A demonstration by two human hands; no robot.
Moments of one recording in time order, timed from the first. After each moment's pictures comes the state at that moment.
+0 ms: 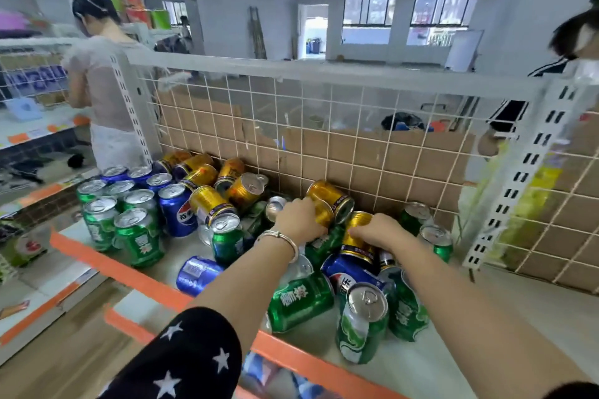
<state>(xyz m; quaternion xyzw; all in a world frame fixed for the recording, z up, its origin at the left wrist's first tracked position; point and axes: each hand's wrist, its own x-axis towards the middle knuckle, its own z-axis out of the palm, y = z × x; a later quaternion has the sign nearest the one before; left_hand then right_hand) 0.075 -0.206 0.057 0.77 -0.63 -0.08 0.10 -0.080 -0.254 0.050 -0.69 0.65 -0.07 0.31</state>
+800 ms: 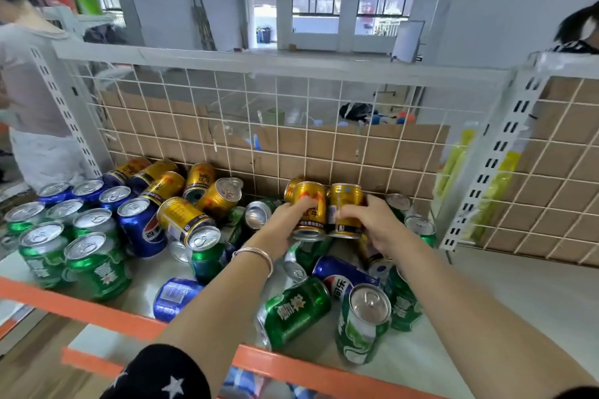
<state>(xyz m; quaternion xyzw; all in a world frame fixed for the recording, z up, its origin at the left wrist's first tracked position) 0.089 -0.222 0.048 0.55 -0.34 -0.60 0.46 -0.078 -0.252 0.049 -0.51 0.51 -0.38 0.57</state>
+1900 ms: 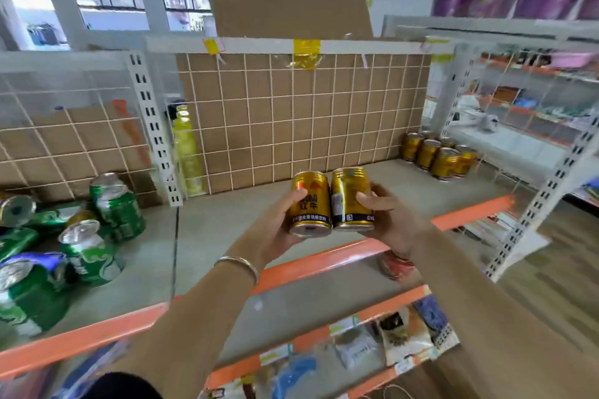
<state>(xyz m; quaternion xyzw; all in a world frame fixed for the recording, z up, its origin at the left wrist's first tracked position) -0.378 -0.031 0.069 0.28 -0.42 -0.81 0.31 -0.570 0.040 0.078 -0.34 0.43 -0.59 0.60</state>
